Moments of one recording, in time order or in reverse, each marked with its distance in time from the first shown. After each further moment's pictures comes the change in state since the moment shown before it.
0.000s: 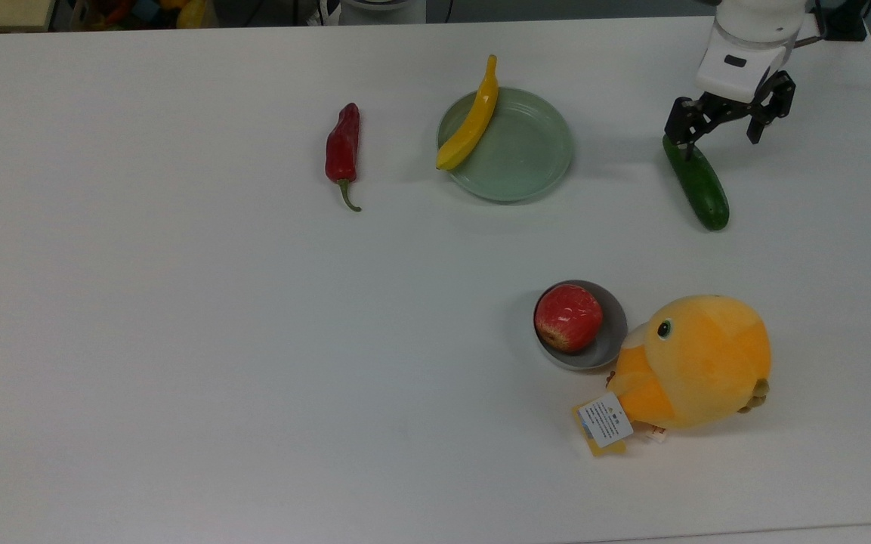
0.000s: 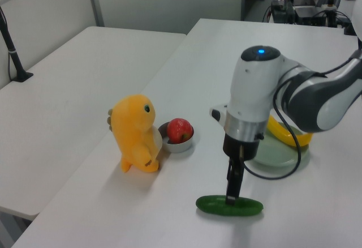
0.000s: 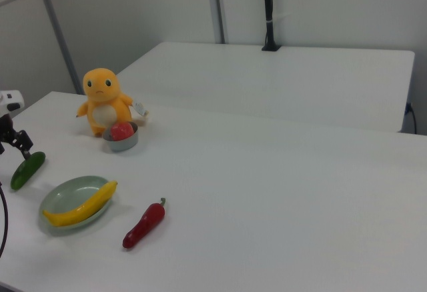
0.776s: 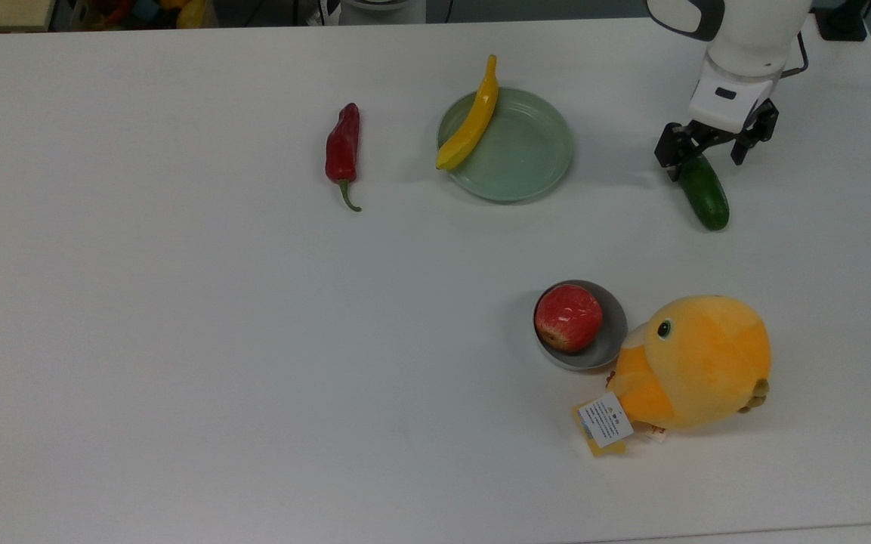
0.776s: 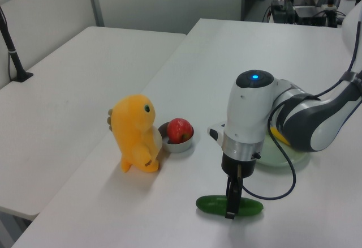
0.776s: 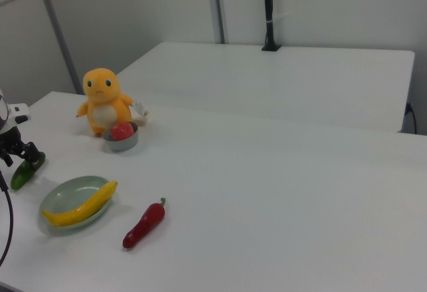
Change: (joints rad) arm 0.002 0.076 -0.004 0.006 -0.050 0.036 0.003
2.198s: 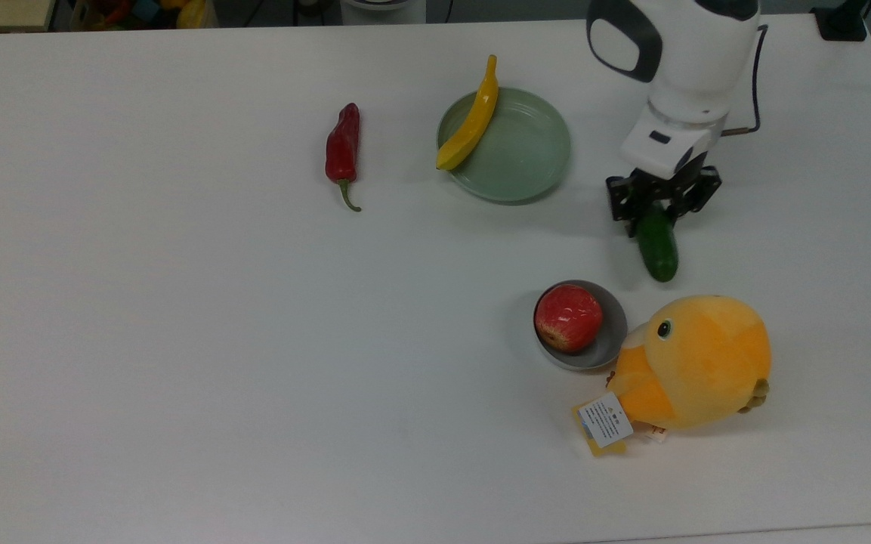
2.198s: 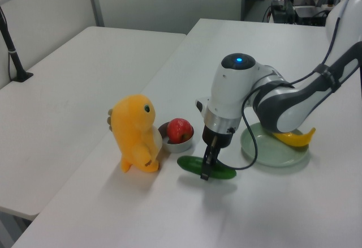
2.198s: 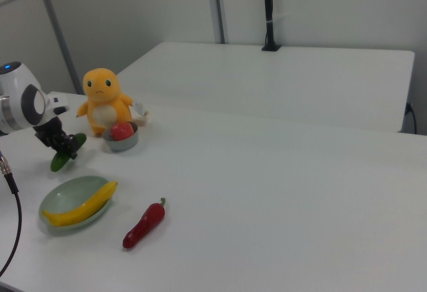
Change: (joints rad) arm -0.049 0.016 -0.131 0.024 -0.041 0.065 0.027
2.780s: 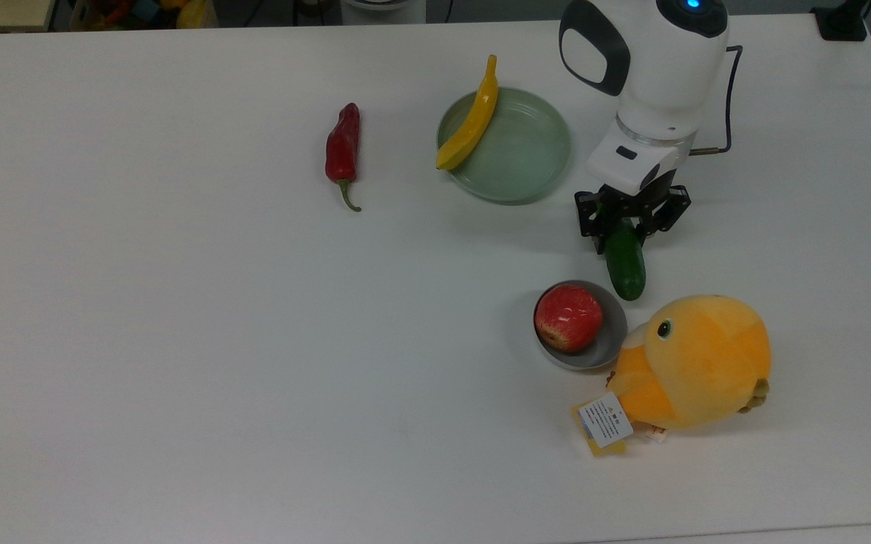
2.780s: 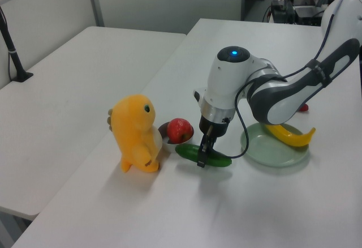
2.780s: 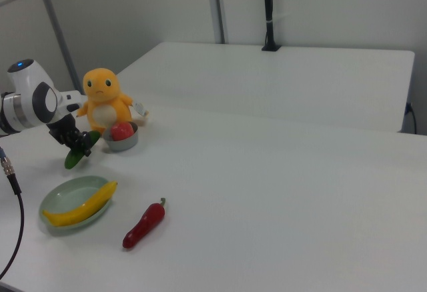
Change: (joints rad) arm -0.020 0.000 -0.043 0.007 -0.003 0.000 -0.030
